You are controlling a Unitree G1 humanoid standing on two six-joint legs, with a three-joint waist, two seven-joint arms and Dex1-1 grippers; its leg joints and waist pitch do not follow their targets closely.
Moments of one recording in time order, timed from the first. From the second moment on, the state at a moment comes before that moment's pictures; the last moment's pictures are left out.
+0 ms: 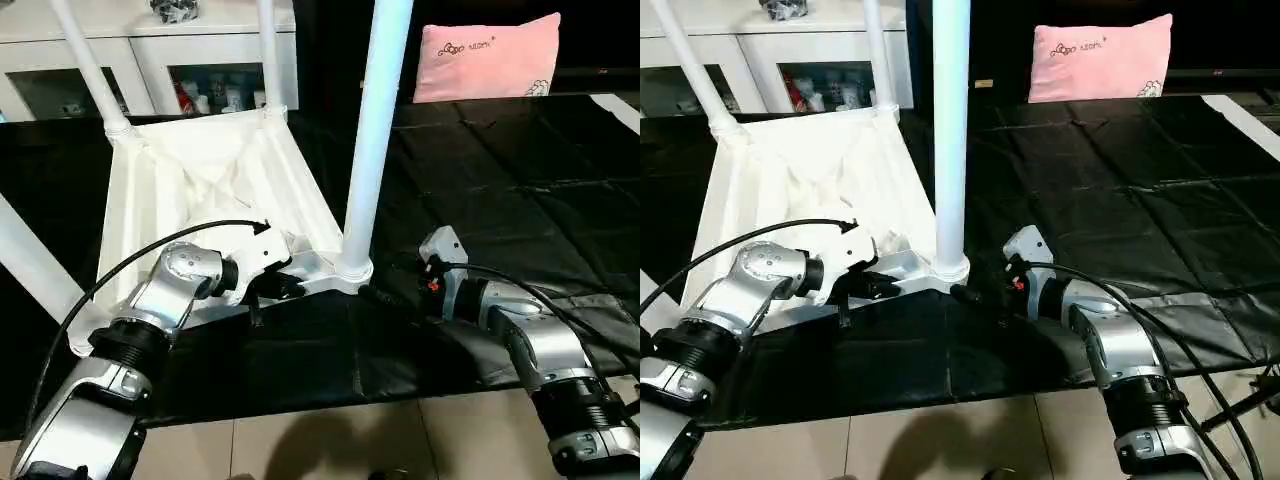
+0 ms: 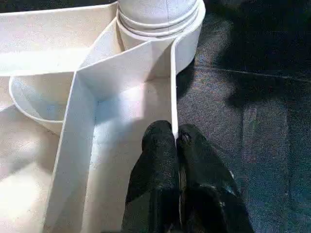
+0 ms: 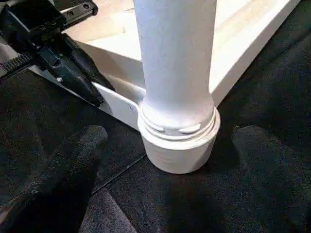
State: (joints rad) left arm -0.64 0.40 -0.28 0.65 0.07 0.10 -1.11; right arm -0.40 -0.33 0.08 0.39 0.19 0.24 0.95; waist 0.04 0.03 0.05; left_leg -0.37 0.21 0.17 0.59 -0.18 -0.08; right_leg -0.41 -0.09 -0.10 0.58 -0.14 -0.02
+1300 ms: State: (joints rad) left arm -0.51 0.54 -0.37 0.41 0.01 0.05 -1.39; right arm -0.49 -0.38 0.26 0.37 0.22 0.22 1.32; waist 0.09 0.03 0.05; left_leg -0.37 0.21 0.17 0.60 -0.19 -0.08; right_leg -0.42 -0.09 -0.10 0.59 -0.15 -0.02
